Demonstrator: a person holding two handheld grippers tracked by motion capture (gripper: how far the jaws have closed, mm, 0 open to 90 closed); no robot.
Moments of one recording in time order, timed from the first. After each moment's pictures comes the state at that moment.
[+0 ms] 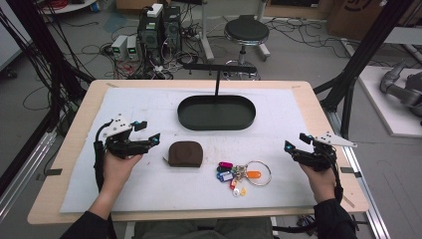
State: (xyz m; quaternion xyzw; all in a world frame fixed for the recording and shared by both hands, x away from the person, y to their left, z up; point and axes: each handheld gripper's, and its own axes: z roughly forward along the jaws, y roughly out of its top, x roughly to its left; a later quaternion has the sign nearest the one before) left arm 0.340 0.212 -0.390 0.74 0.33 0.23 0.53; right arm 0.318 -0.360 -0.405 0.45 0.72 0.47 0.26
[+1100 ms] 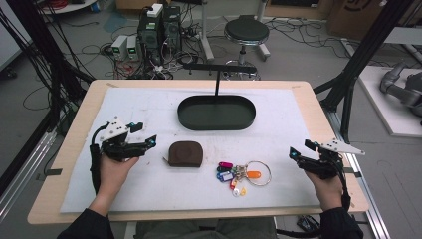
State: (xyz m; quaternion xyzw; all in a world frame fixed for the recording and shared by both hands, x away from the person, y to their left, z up) left arm 0.331 0.219 -0.391 0.74 0.33 0.25 0.52; right arm 0.295 -0.368 -0.404 0.46 0.72 0.46 0.25
